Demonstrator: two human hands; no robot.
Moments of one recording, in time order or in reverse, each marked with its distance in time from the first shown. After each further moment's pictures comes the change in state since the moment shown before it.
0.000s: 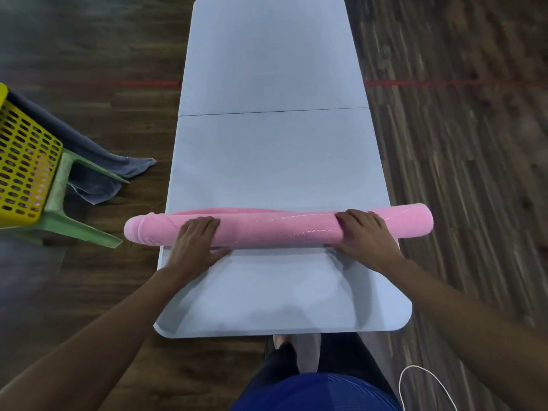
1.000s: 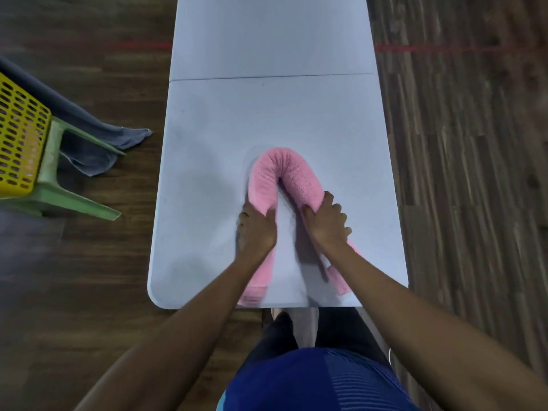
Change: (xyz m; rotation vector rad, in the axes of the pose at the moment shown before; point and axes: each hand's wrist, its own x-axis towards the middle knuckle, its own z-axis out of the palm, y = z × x) left_hand 0.038 0.162 0.014 -0.644 -0.153 -0.850; right_hand 0.023 -0.107 0.022 0.432 -0.157 0.751
